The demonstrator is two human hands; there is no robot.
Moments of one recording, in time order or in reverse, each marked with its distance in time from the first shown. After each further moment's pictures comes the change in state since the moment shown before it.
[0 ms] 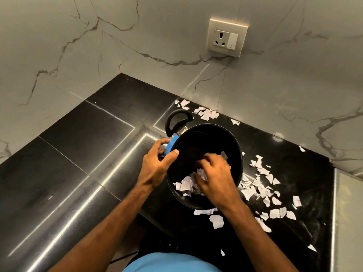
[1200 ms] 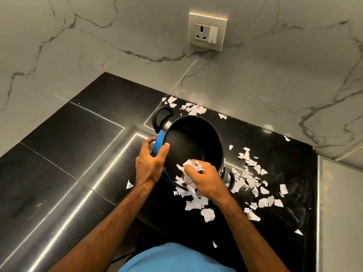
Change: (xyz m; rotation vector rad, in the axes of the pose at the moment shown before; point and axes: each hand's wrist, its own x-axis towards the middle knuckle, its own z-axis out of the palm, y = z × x) left_hand 0.009 -0.013 0.031 0.042 0.226 -0.075; right_hand -0.008 -0.011 -0.019 0.873 -0.153 0.366
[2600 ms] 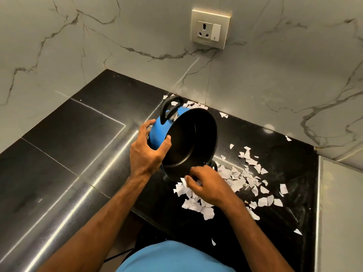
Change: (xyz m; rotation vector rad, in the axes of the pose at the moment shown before) left_hand 0.009 0.020 -0.012 0.098 0.039 0.348; right_hand 0.005 0.043 -0.008 -0.664 -0.125 -0.220
